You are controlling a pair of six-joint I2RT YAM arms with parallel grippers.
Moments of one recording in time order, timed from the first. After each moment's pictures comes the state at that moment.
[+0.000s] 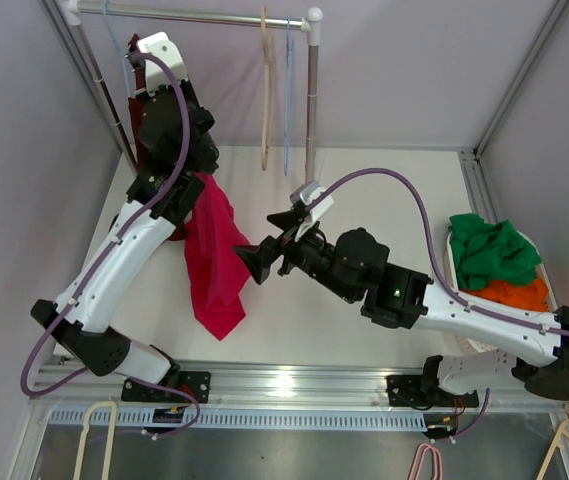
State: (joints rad) left arm -0.58 1.46 1.80 0.02 -1.03 0.18; right arm 1.24 1.22 1.22 0.04 0.31 0.17
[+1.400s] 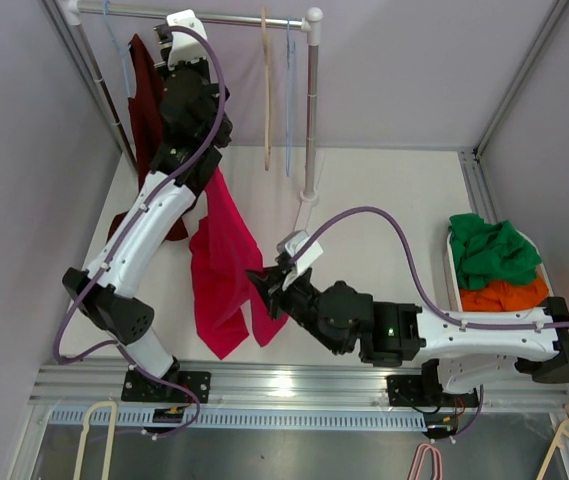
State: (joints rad) left arm -0.52 1.66 1.94 0.13 -1.00 0.34; right arm 1.52 1.24 1.20 0.07 0.67 0.15
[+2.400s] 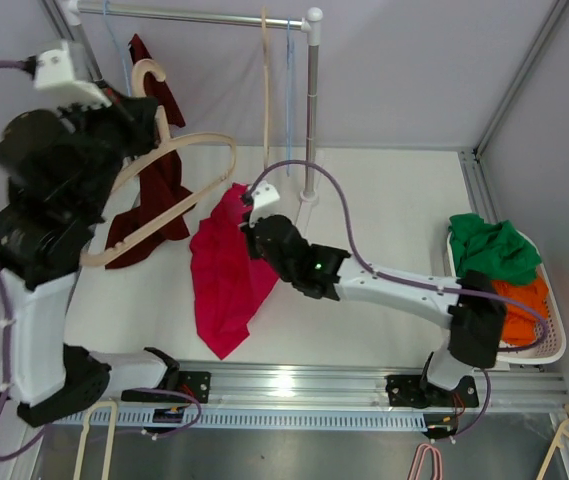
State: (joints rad) left arm -0.50 1.28 2.15 -0.79 -0.38 -0.26; right arm 1.13 1.61 1.33 -0.01 0.53 0.25
